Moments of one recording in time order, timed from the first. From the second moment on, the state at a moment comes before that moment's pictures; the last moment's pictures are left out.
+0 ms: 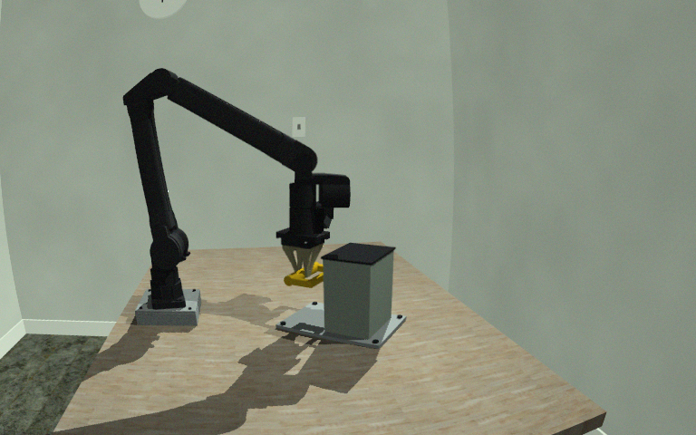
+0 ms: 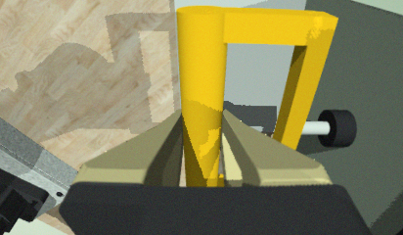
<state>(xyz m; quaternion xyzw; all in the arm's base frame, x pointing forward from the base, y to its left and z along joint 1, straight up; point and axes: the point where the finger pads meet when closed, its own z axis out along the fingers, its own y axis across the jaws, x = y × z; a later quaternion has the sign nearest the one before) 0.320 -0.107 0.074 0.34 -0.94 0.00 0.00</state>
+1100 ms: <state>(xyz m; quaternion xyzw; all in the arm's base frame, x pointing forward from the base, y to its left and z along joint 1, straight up) 0.307 -0.091 0.074 0.34 -0.94 0.02 -0.01</state>
